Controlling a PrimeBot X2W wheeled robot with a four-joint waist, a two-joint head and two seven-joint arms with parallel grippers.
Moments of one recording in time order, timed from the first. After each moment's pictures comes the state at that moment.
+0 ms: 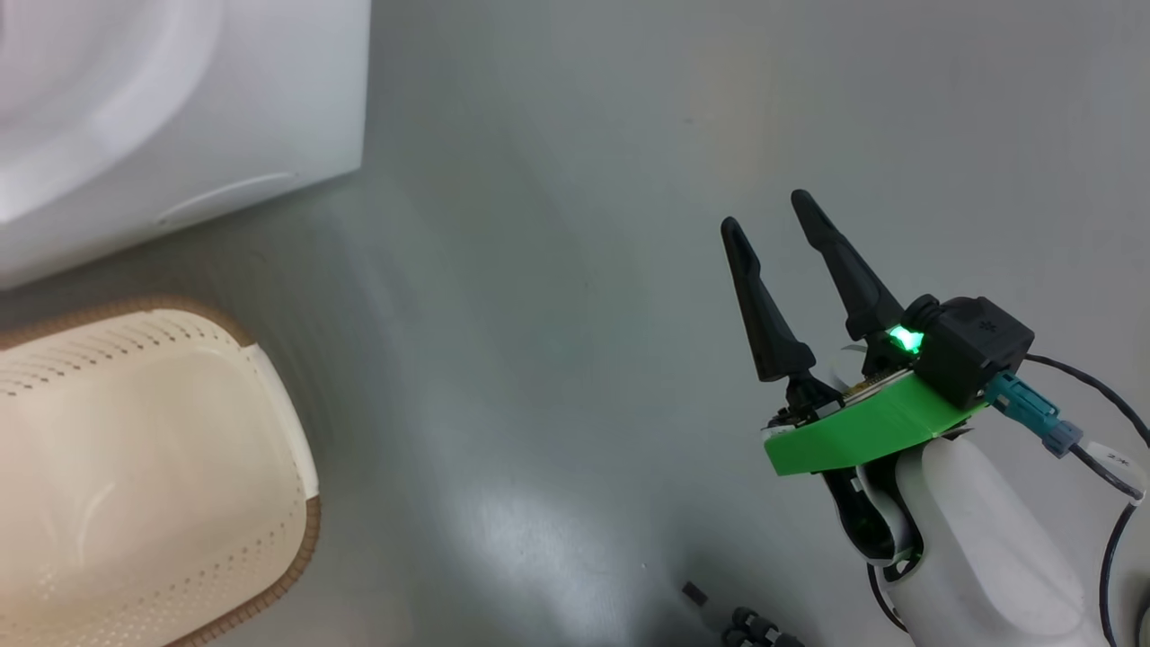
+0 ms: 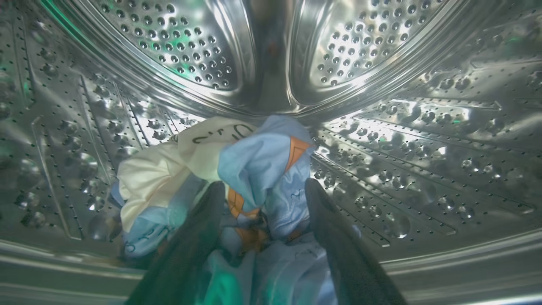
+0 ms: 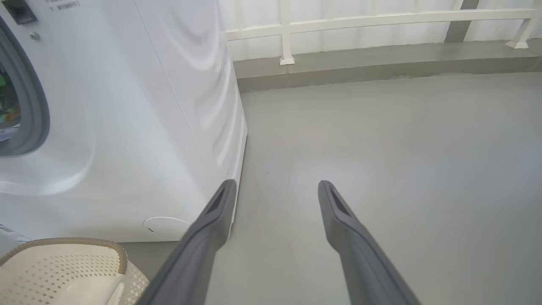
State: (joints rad) left arm -1.39 0.59 -0.16 1.11 -0.57 -0.10 0.03; right arm -0.43 -0.08 0.29 0.16 0.35 0.13 -0.25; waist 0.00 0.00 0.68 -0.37
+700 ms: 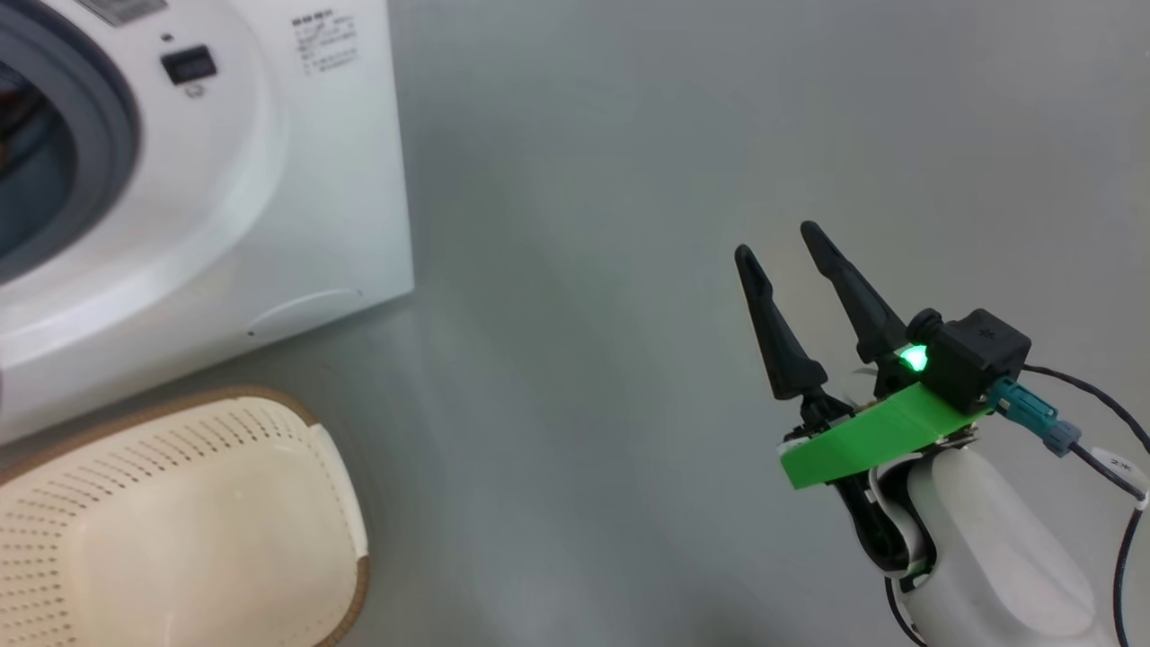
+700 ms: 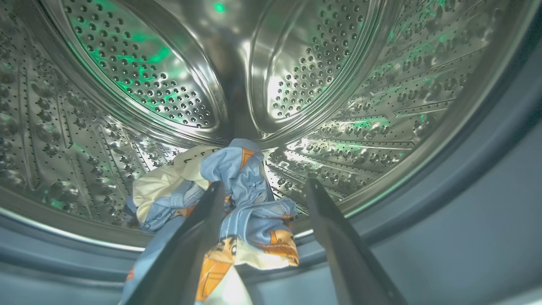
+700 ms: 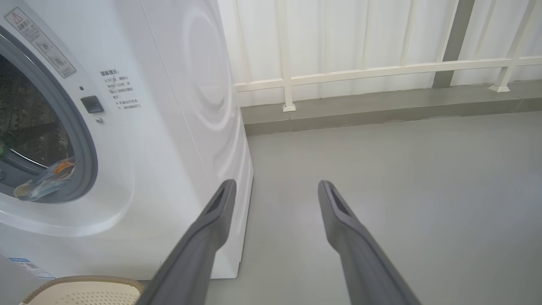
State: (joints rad) left arm -1.08 0.52 -0.25 1.12 -0.65 -0.13 -0.23; right arm -0.42 -0.11 0.31 0.23 0.41 0.13 -0.25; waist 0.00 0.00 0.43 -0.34
